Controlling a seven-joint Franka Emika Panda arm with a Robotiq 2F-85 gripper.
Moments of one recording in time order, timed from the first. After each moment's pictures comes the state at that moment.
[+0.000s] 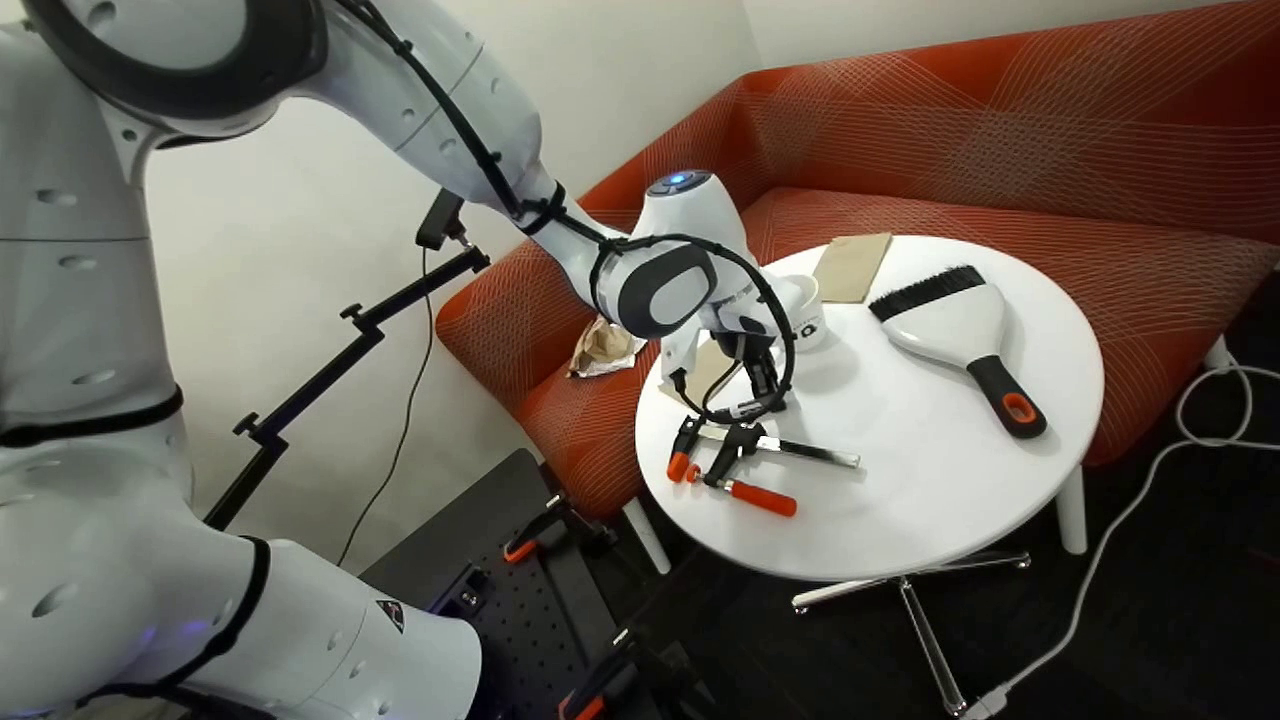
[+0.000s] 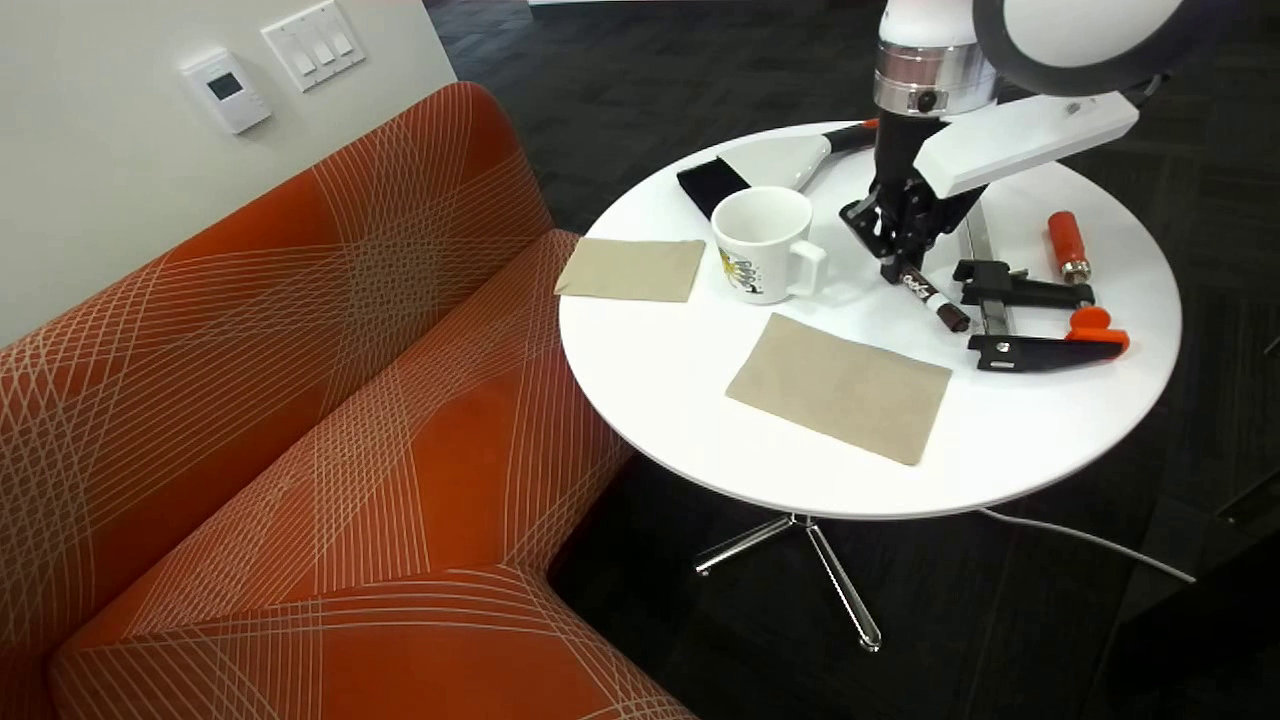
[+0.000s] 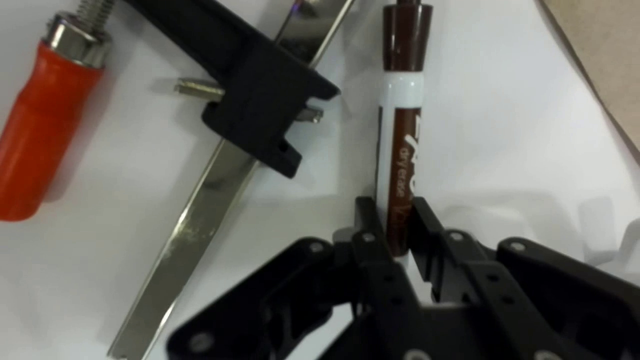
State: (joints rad) arm 0.20 0.69 -0.05 -2.19 0.14 2.89 0.59
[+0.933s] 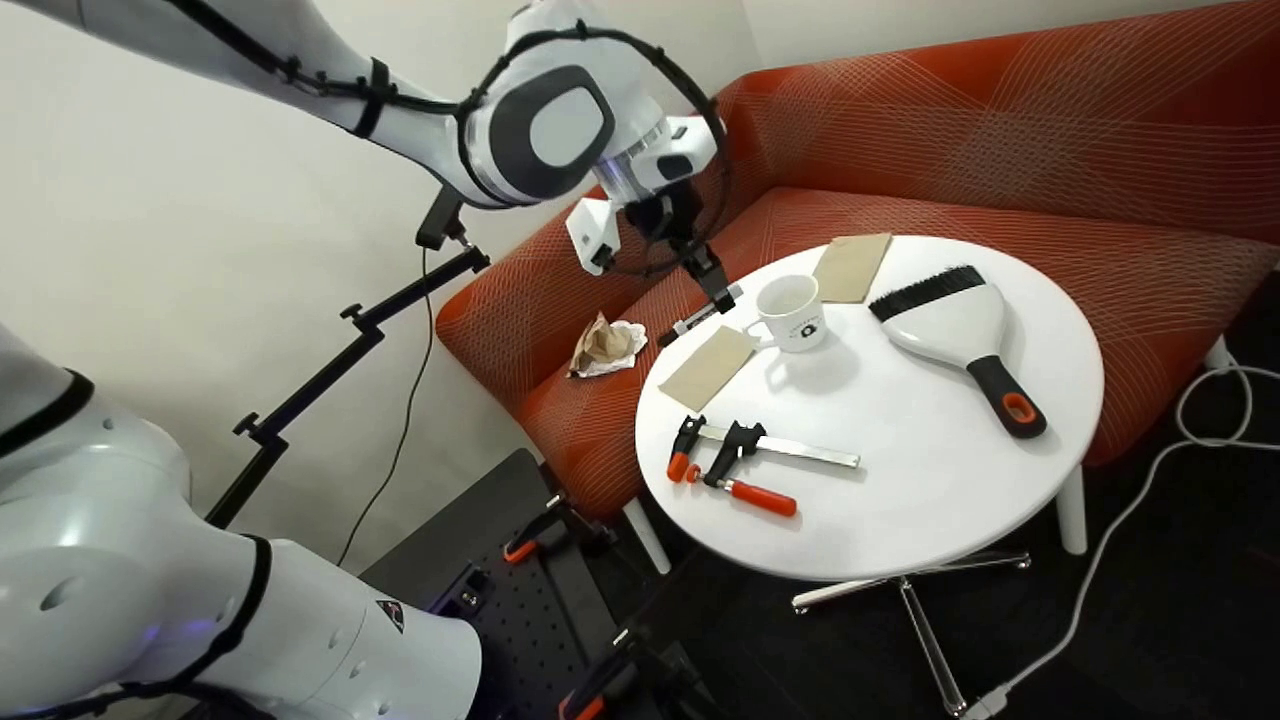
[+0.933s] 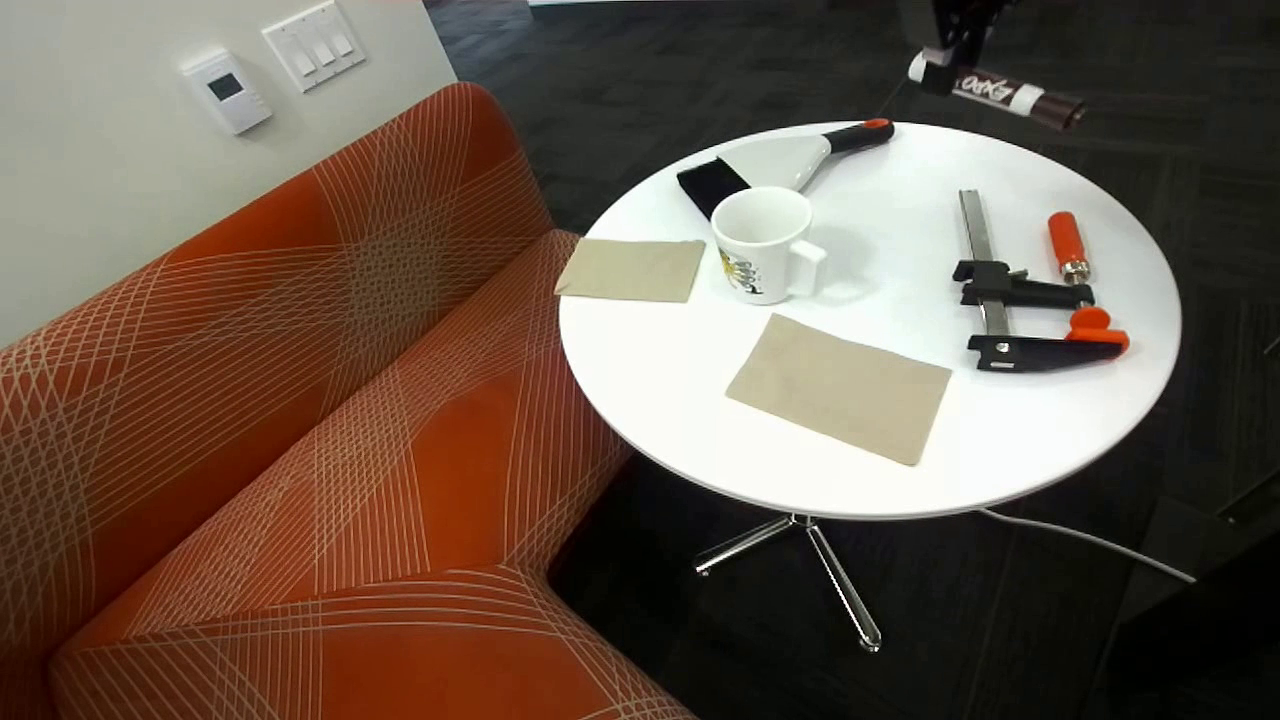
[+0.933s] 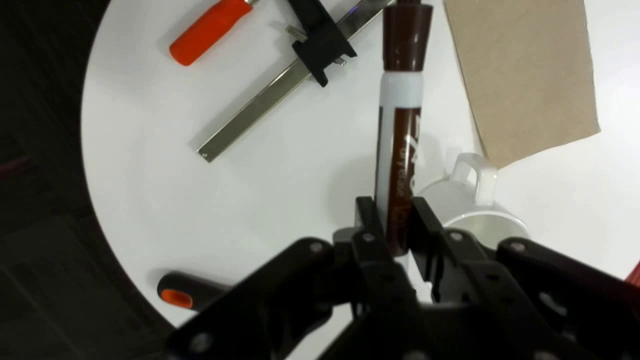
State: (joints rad) arm 0.23 0.17 -0.07 -2.38 -0.09 2.62 0.47
